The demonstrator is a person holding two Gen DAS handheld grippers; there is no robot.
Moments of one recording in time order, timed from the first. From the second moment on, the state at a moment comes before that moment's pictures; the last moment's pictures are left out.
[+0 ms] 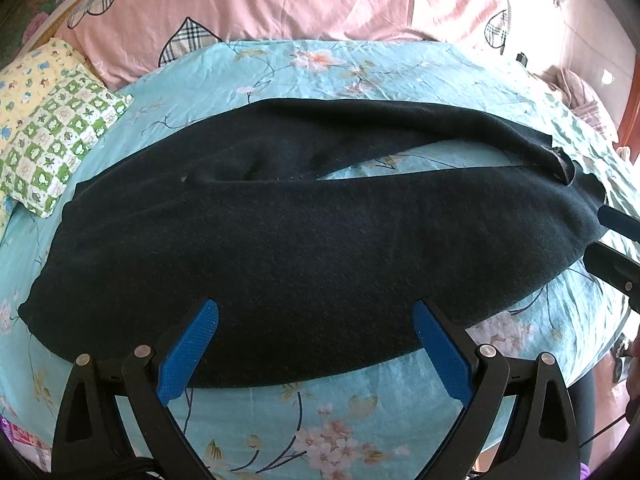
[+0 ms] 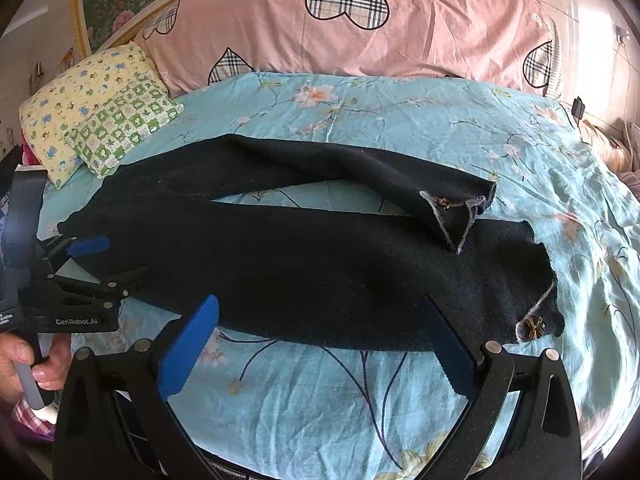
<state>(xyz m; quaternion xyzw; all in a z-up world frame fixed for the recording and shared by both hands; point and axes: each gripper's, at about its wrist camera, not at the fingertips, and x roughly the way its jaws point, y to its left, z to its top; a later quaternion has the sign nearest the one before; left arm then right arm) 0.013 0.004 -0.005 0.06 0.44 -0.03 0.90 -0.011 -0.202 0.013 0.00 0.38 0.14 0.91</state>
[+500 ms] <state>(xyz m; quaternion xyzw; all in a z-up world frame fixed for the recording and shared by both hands) 0.014 0.005 -0.004 0.05 0.44 -0.03 0.90 -0.008 -0.200 0.015 0.01 0.38 0.15 0.91</state>
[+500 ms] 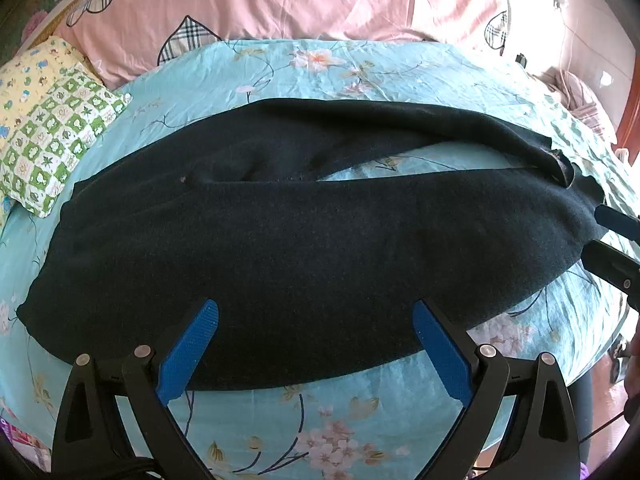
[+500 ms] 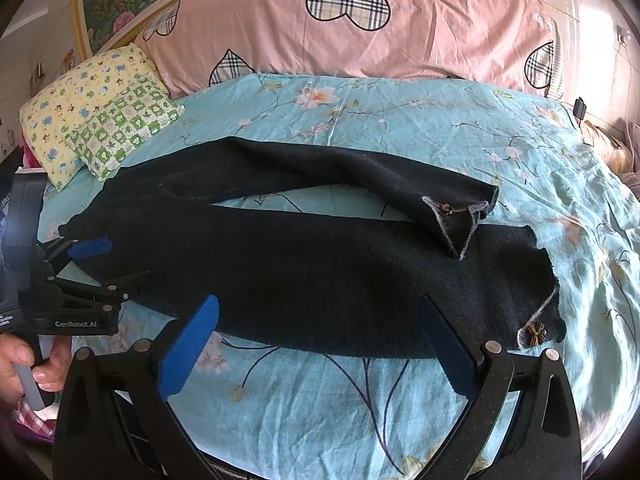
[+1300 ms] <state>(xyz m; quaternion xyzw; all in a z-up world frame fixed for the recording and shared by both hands) 0.018 0.001 0.001 0.05 0.43 -0.05 0.90 -0.002 -0.200 0.016 0.01 0.38 0.15 0.91</state>
